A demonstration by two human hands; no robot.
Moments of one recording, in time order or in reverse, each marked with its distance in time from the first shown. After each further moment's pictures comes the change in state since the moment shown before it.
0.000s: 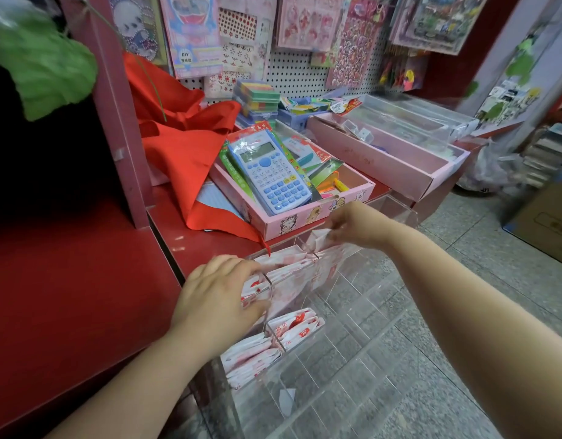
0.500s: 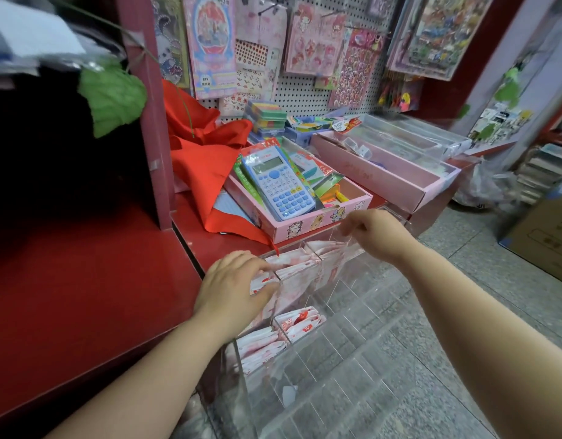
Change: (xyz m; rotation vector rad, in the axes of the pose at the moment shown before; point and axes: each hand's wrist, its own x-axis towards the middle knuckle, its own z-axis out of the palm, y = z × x) left_hand 0.001 0.007 -0.012 -0.200 -0.105 -0.142; right_hand -0.047 -0.018 -0.013 -0.050 0.265 0.002
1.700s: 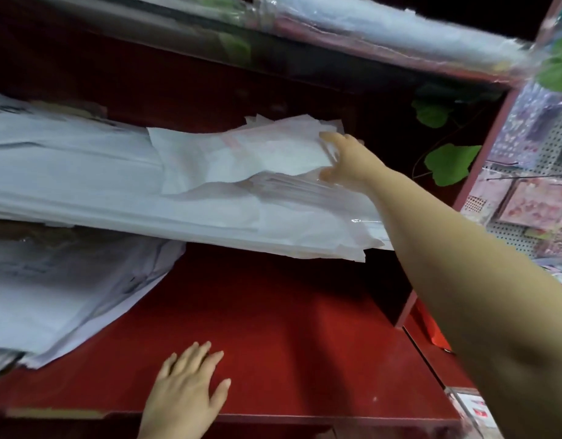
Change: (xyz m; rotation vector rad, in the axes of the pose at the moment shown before) left_hand -0.267 -0.152 -0.245 0.527 0.001 -0.624; right_hand 0.034 -0.477 -0.053 0.021 0.166 -0.681
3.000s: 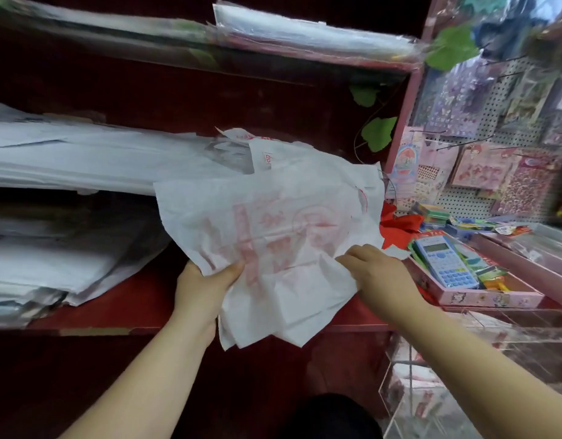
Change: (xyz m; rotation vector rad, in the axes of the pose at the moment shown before) left_hand -0.058 0.118 -0.121 -1.609 0.399 -0.379; right_hand -0.265 0.048 0.032 -0.225 0.279 -0.380
